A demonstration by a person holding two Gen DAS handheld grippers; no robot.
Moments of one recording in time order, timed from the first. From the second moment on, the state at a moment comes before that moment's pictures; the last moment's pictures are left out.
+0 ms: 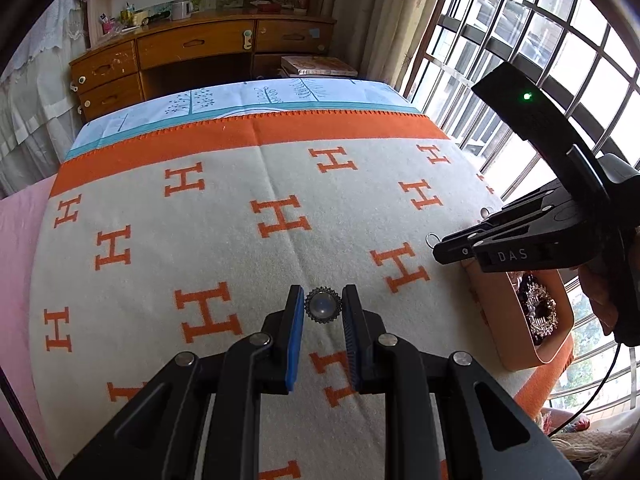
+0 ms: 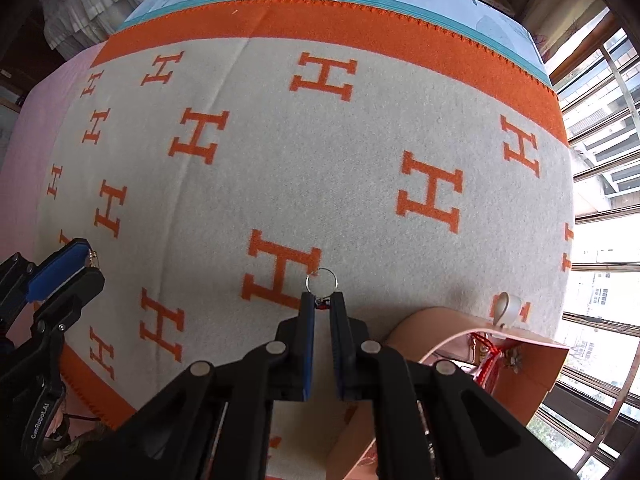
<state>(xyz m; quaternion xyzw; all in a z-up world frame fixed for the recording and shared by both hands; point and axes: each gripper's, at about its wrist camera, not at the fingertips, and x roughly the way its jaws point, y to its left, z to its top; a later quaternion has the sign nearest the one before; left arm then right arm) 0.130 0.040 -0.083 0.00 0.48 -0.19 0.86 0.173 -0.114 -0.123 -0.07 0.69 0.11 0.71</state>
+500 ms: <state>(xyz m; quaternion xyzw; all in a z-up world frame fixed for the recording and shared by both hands) 0.100 -0.079 -0.009 0.05 0.43 -0.28 0.86 0.098 -0.226 0.003 0.00 0.55 0.13 0.82</state>
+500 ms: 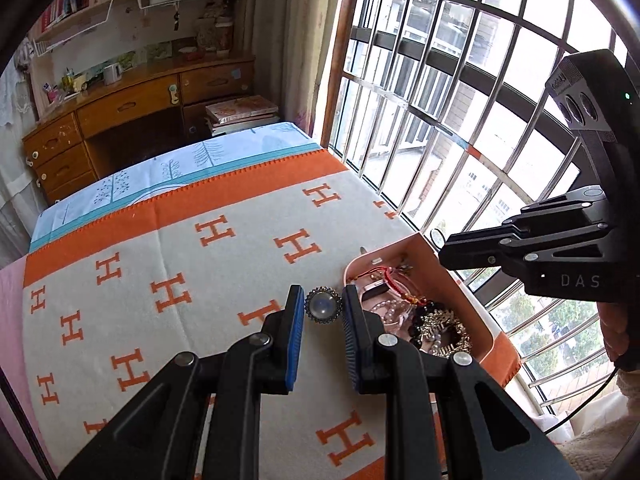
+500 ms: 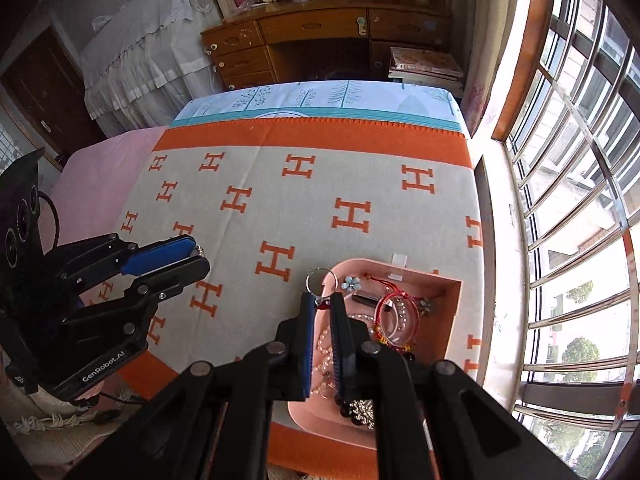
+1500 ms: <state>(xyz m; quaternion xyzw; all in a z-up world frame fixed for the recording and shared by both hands) 0.119 -0.174 -0.047 0.11 0.47 -0.23 0.84 0.105 -0.311 -0.060 0.08 0.55 0.13 0.82</state>
